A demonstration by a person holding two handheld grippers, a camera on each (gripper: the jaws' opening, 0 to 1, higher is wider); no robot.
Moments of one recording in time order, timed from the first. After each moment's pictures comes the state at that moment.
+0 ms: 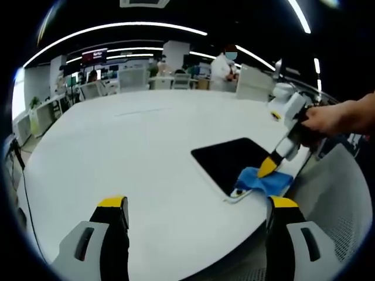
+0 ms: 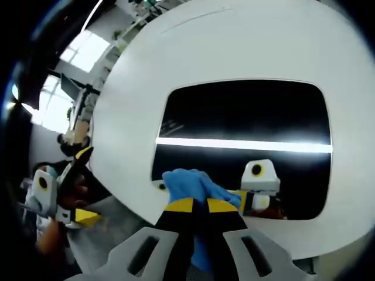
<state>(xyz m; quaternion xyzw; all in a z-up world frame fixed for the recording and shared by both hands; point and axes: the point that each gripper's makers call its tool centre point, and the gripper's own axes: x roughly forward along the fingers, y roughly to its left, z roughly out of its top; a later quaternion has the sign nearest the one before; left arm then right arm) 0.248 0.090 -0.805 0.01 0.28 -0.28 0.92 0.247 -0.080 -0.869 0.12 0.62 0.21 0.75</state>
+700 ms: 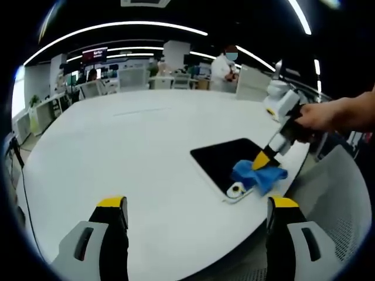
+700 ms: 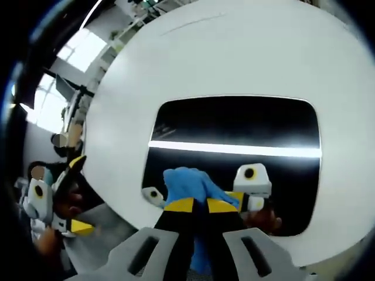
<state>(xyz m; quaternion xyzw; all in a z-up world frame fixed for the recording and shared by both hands) 0.247 0.090 -0.804 0.00 0.28 -0.29 0.92 0.275 -0.088 -0.869 0.10 0.61 0.19 0.76</state>
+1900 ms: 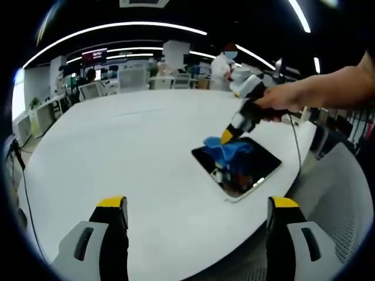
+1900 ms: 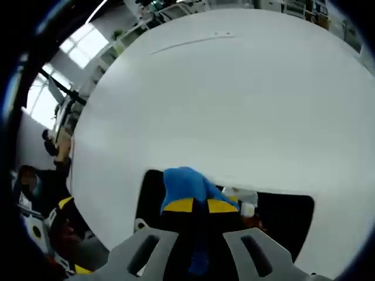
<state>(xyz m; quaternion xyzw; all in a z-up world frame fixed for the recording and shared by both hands) 0.251 0.092 -0.809 0.01 0.28 -0.28 0.92 0.382 -0.084 -0.869 0.06 0.58 0.18 0.79</state>
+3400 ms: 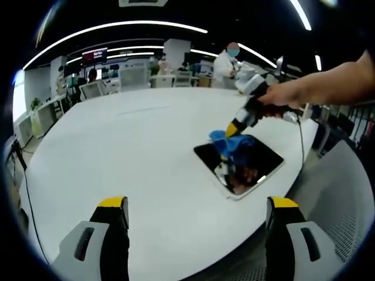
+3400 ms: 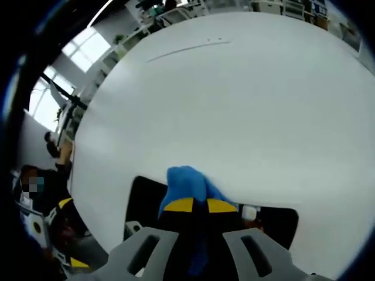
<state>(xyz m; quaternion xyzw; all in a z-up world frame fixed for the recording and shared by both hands) 0.248 0.094 -0.809 0.02 0.29 -0.28 0.92 0.393 -0.111 -0.870 0.07 0.56 0.18 0.80</state>
